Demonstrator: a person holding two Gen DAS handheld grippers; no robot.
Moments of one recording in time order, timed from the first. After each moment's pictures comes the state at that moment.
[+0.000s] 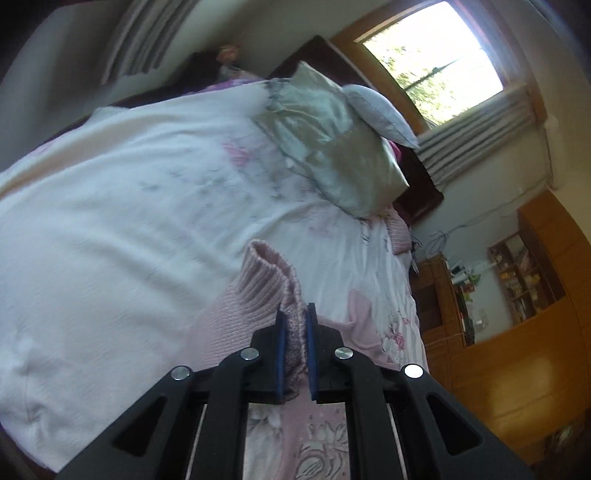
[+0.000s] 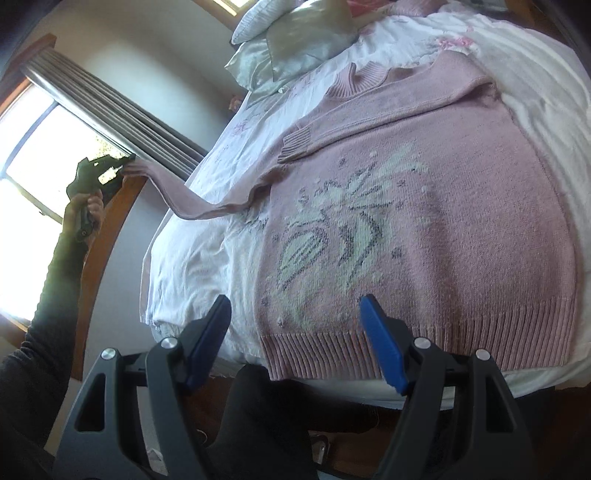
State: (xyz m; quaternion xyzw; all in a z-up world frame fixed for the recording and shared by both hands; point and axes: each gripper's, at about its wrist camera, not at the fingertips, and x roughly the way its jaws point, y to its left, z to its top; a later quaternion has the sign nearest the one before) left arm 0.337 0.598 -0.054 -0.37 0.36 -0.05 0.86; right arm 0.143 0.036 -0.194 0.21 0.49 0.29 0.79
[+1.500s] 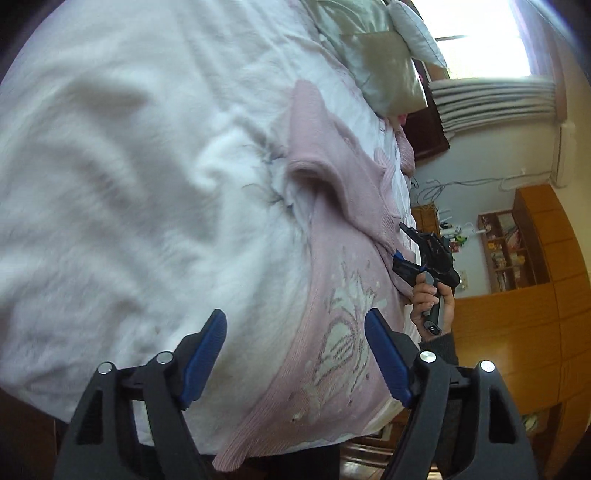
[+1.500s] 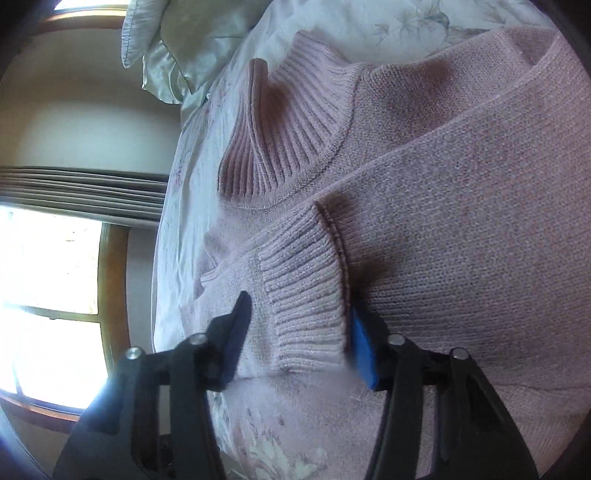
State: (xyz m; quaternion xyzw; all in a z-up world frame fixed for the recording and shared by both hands) left arm 0.151 0.476 -0.310 -0.50 0.44 -0.08 0.74; right arm 0.527 0.062 -0.301 0.31 0.60 0.29 0.67
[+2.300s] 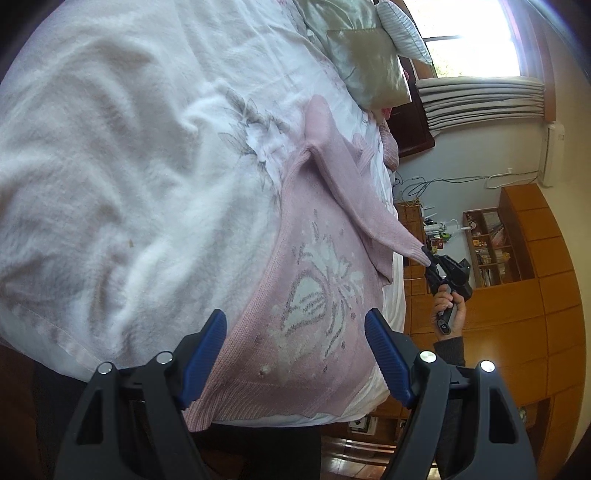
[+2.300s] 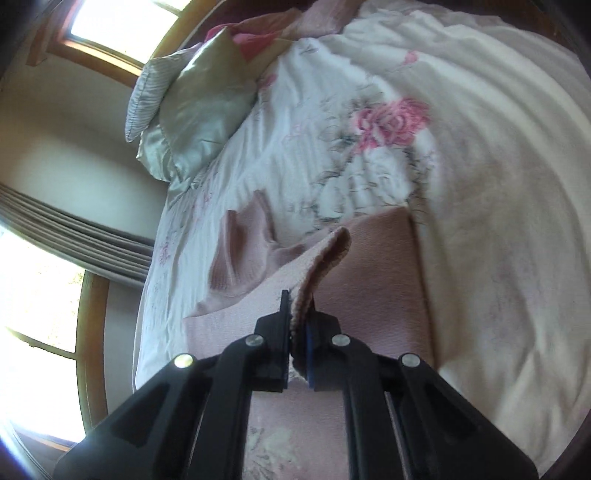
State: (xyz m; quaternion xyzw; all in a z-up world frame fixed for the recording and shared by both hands) left arm 0.122 0.437 -0.286 -0.50 0.43 -0.11 0.74; right arm 0.510 -0.126 -0.205 0.30 0.52 0.18 0.78
